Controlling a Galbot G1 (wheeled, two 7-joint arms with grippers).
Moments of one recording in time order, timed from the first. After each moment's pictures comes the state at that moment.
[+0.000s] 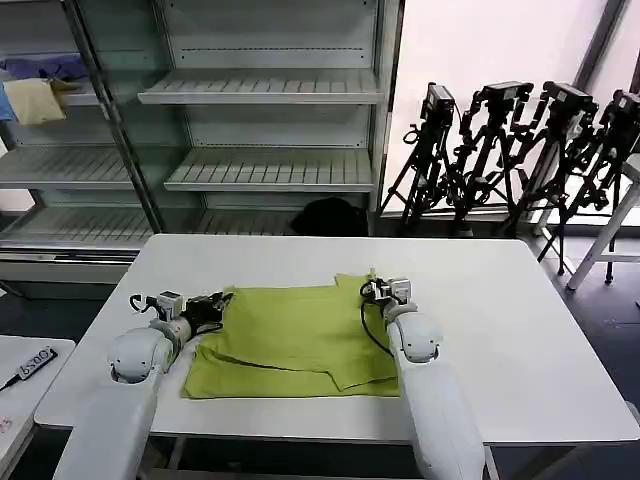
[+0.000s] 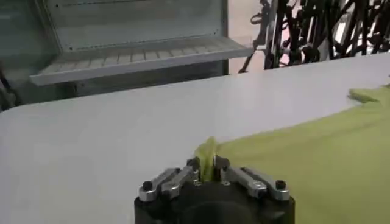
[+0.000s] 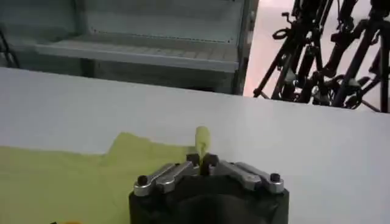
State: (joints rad) left arm 0.81 -1.18 -0.47 -1.46 -0.19 0.58 0.36; right arm -0.70 1.59 0.42 1.37 -0.06 -0.58 -0.08
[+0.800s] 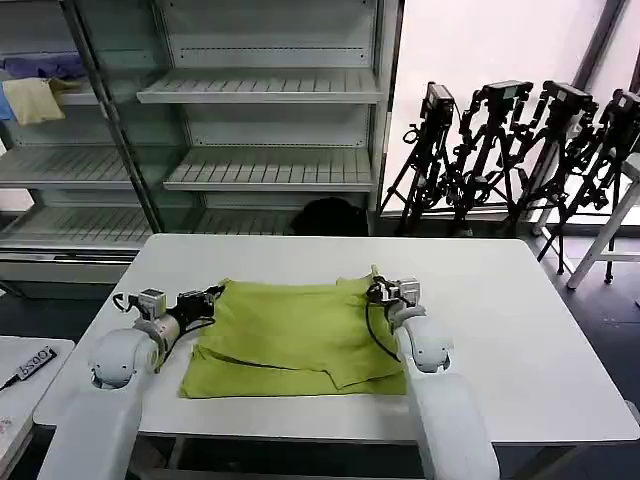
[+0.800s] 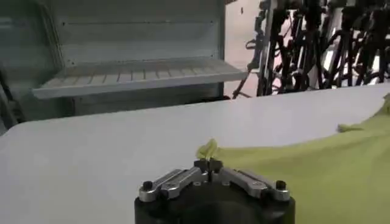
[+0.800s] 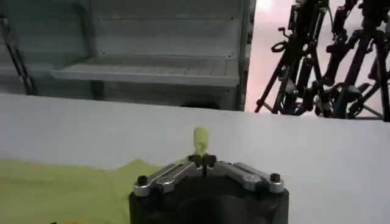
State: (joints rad) left arm 0.88 -1.15 -0.53 -1.59 -0.30 0.58 0.36; right arm -0.81 1.54 0.40 1.59 0.06 -0.59 -0.07
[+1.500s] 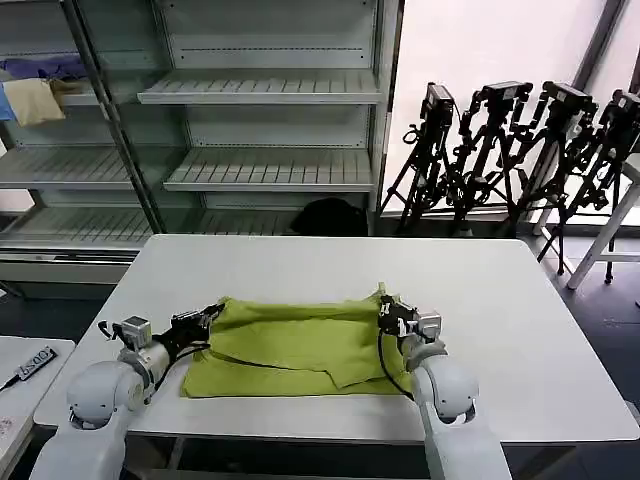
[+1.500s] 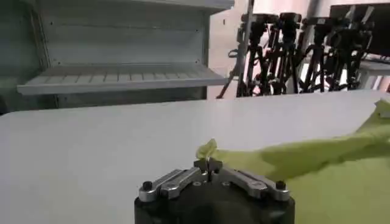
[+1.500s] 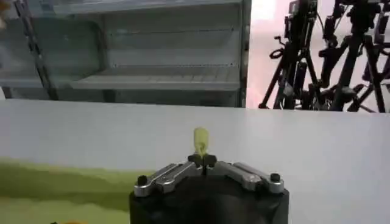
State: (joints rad) left arm 1.07 -1.13 -0.60 -1.75 -0.37 0.55 0.40; right arm -1.05 1.51 0.43 1.84 0.08 -0.59 -0.09
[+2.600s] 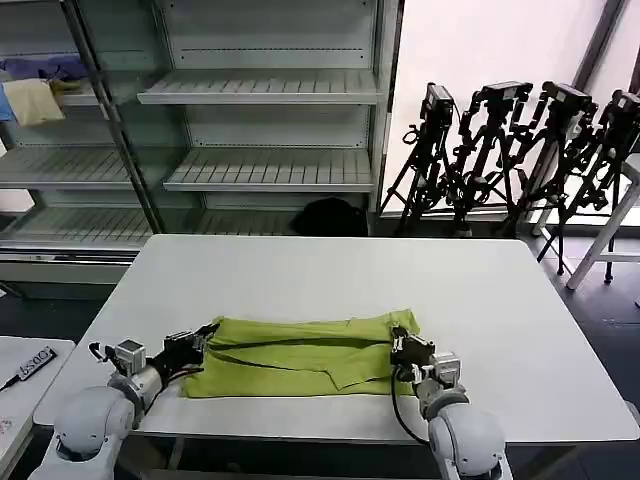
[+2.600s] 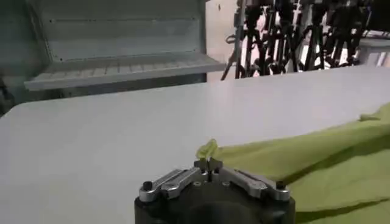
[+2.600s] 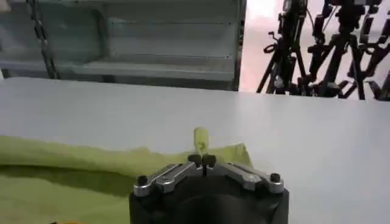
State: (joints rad) left arm 1.19 -1.13 -0.64 -1.84 -0.29 0.55 0.42; right arm -1.24 1.50 0.45 2.00 -0.01 -0.58 -0.12
